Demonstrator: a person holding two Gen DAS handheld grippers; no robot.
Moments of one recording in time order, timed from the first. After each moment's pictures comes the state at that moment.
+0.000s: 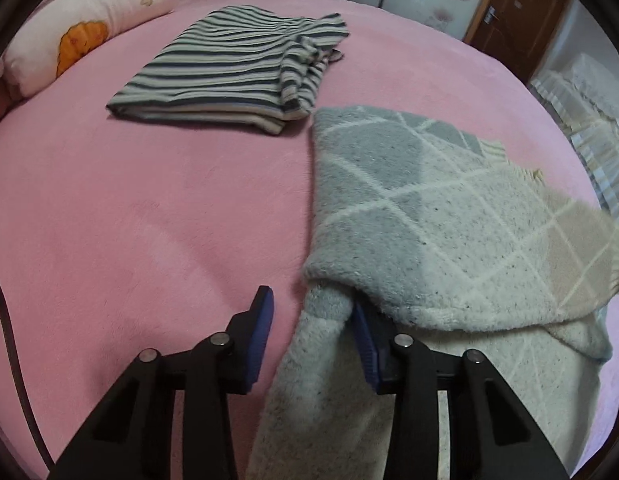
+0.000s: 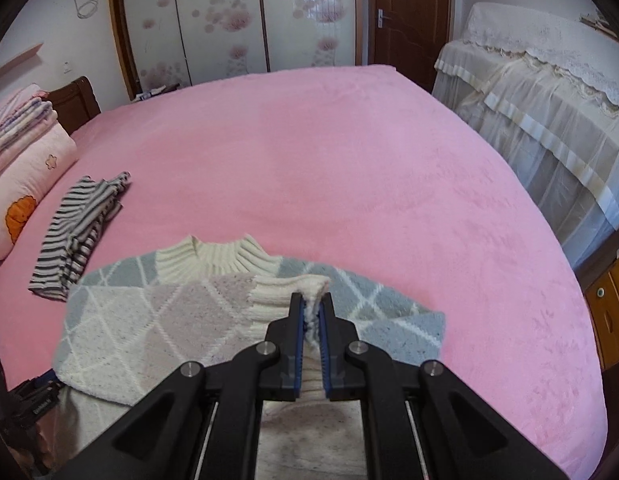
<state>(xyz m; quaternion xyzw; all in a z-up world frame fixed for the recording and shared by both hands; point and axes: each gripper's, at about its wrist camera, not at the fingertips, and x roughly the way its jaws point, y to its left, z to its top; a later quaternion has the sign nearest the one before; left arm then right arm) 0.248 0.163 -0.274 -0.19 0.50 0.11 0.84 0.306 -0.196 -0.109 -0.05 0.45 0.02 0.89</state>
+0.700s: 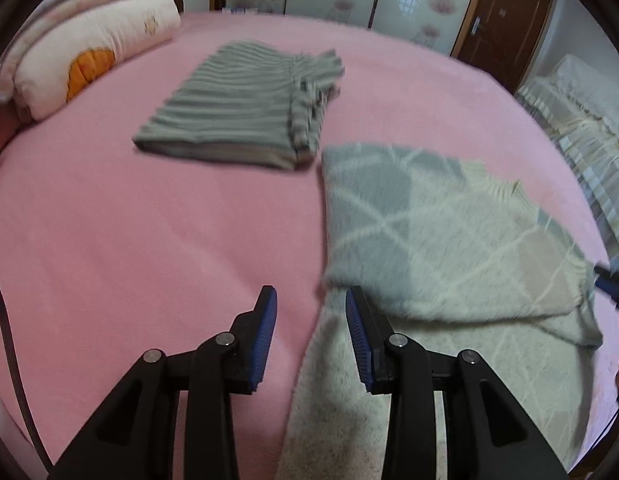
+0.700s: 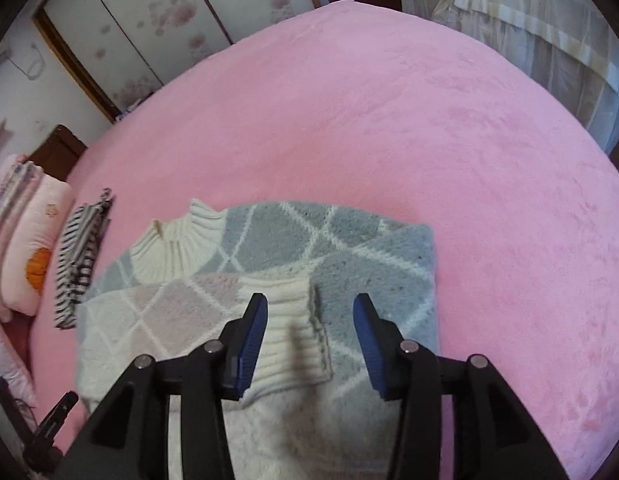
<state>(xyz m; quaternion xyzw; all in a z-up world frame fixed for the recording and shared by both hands) 0.222 0.171 -0.226 -0.16 0.45 0.11 0.87 0.302 -0.282 -0.152 0.11 0.52 0.04 0.85</state>
